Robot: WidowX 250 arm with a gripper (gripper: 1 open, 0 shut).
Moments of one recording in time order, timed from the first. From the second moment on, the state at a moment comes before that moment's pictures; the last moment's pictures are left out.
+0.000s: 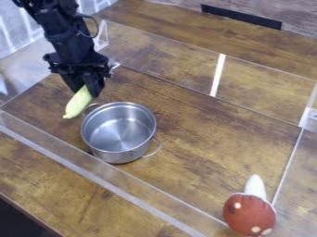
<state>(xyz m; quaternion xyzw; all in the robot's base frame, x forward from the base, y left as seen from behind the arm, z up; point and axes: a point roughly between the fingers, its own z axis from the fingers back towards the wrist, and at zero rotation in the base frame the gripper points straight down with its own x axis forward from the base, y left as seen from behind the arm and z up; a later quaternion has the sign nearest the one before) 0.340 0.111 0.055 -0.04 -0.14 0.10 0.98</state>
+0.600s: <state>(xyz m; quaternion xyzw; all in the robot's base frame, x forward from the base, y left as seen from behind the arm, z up) 0.353 0.113 0.087 -0.05 -0.15 0.09 0.98</state>
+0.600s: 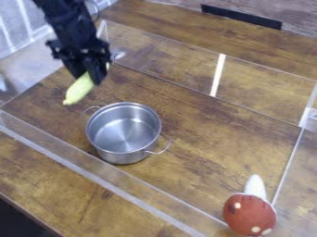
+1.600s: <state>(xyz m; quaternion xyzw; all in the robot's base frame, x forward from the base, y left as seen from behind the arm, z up) 0.355 0.153 0.079 -0.03 -0.13 0.14 0.98</state>
